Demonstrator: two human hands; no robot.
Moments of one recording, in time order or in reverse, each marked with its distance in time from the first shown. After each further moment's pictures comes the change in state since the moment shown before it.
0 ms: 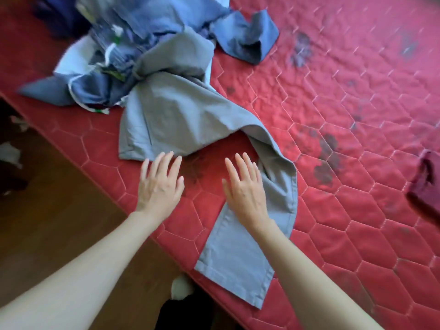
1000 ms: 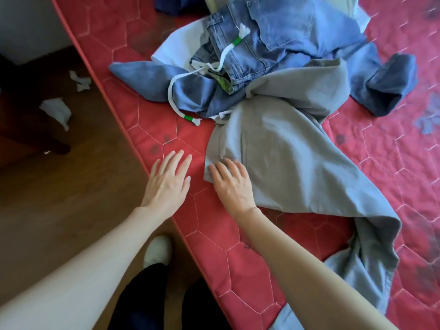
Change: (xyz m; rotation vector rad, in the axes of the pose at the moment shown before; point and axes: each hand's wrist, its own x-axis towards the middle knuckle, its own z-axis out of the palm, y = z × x) left_hand 0.037 -0.225 0.047 -0.178 -0.186 -0.282; right_hand 0.156 -0.167 0.187 -0.185 -0.046 -0.578
